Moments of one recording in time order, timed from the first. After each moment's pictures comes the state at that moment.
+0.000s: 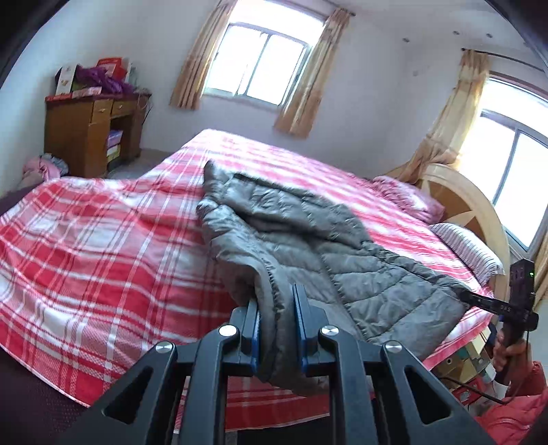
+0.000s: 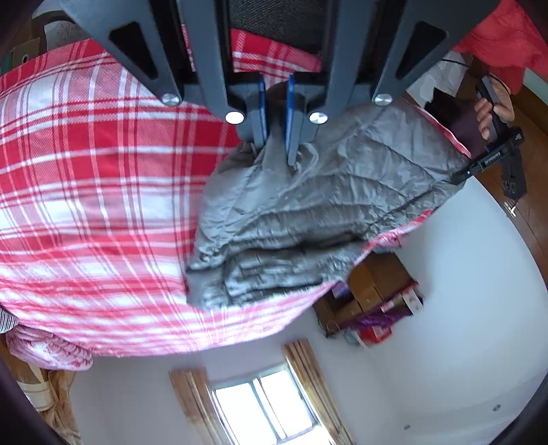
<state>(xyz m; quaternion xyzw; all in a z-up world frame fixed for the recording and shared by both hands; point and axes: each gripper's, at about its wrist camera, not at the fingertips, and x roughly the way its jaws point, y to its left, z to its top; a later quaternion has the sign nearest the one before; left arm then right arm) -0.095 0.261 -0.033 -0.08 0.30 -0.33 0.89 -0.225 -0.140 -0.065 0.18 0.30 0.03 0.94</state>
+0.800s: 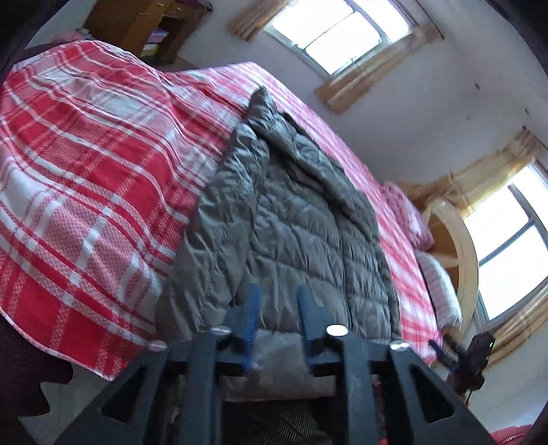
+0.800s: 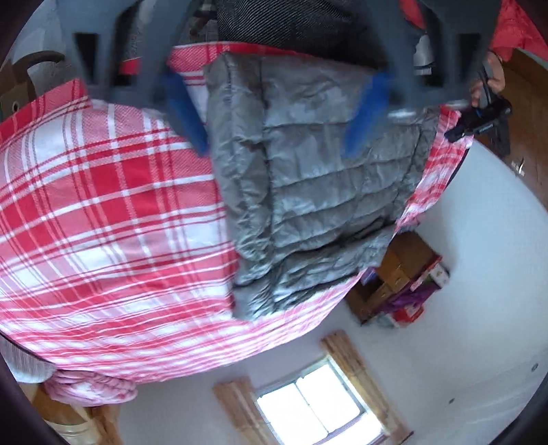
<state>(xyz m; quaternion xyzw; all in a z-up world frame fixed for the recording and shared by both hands) -0.037 0.286 -0.113 -0.25 0.44 -0.30 0.81 -0.234 -0.182 -0.092 0.25 0.31 -0.03 0.92</state>
